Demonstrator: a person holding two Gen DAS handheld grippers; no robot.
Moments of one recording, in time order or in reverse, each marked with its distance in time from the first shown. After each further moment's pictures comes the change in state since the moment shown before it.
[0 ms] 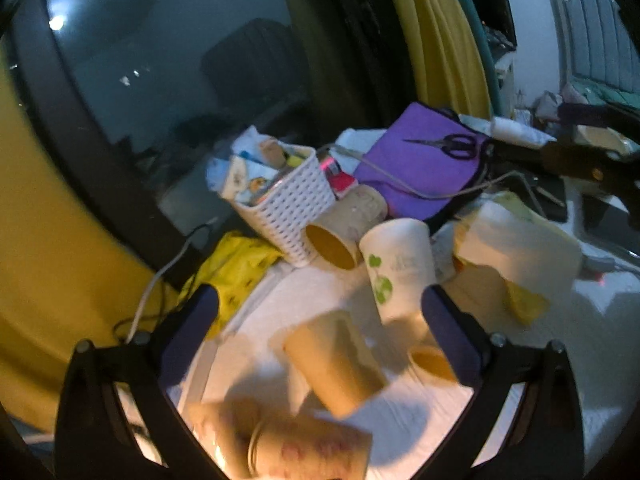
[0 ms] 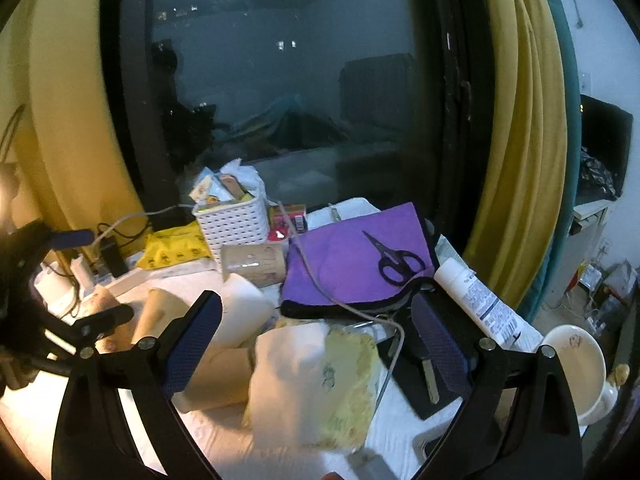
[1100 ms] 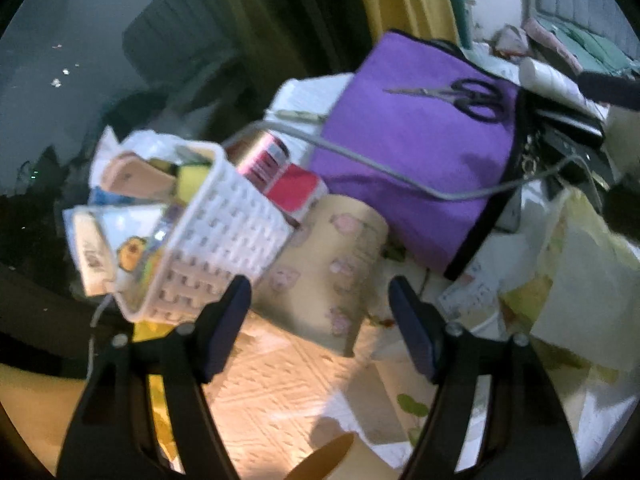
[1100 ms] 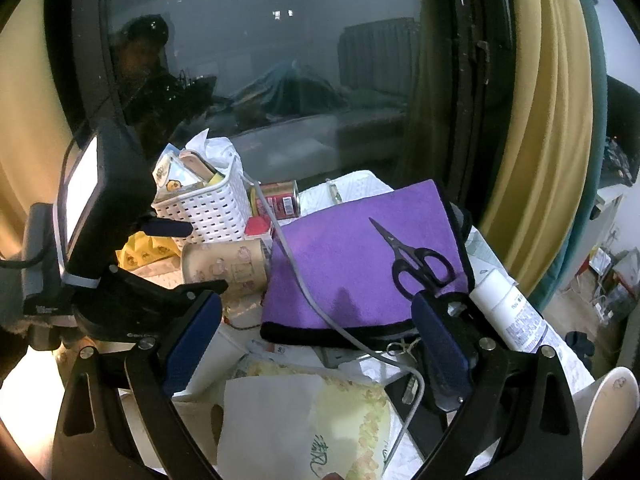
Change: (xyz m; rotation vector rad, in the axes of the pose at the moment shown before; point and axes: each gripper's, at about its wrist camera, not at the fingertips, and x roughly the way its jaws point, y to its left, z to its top) left arm 0.148 -0.020 0.061 0.185 0.214 -0.168; right arm 0.086 -0.006 0.021 0.020 0.127 0.011
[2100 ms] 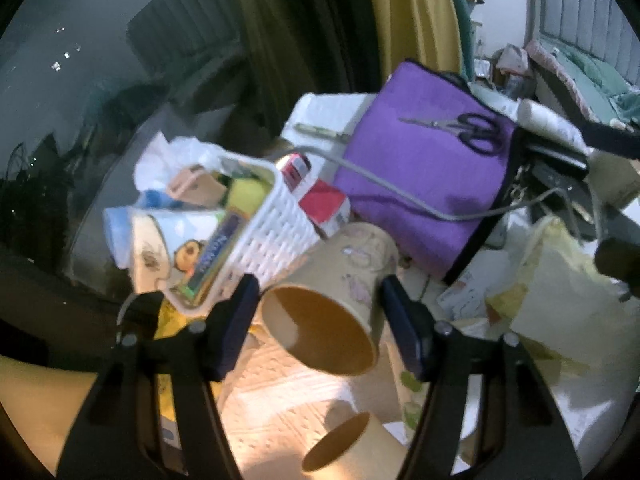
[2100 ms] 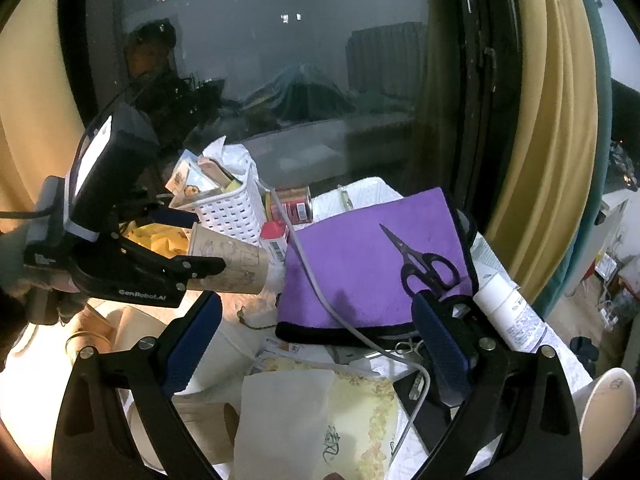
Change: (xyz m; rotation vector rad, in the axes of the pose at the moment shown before) left arm -0.043 0.029 0.002 -0.068 -0.023 -0.043; right arm -0.015 0.007 0.002 -0.019 -0.018 0.029
